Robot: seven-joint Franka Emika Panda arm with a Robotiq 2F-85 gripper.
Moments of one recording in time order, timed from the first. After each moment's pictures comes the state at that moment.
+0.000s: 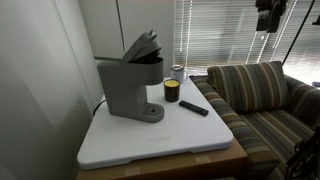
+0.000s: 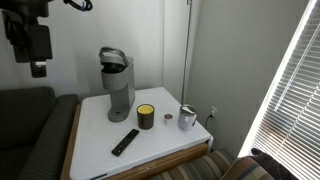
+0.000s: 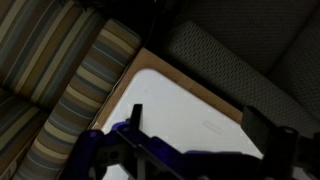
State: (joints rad) arm 0.03 -0.30 -0.01 -2.36 0.15 1.91 -0.05
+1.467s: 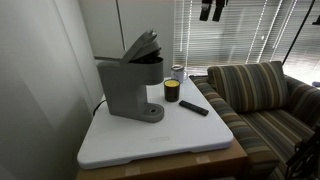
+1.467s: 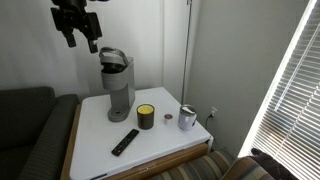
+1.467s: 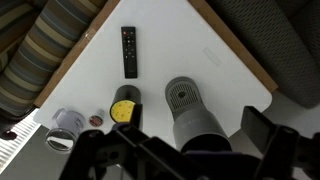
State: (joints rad) arm 0.07 -0.09 0.04 -2.12 0.09 2.16 -0.10
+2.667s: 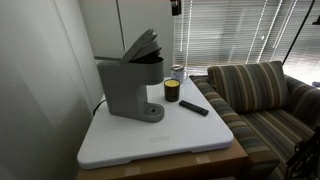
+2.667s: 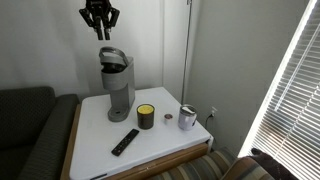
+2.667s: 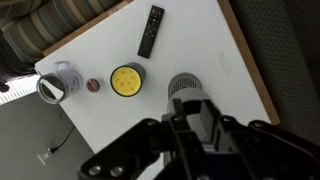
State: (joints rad) arm 0.13 0.37 0.09 -1.40 -0.12 1.74 -0.25
